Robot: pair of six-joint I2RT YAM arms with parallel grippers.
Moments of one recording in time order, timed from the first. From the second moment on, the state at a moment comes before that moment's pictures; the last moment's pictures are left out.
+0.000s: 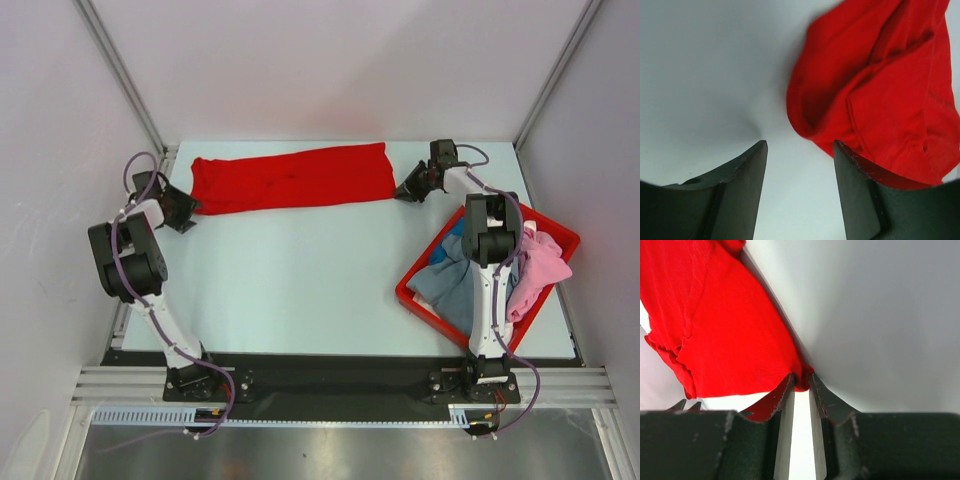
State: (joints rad) left arm 0.33 1.97 1.29 -0.22 0.24 -0.78; right arm 0.07 2.39 1.88 -0.42 -0.40 0.83
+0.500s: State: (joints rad) left arm 0.35 2.10 1.42 -0.21 0.24 -0.83; right arm 0.07 2.41 1.91 -0.45 -0.40 0.81
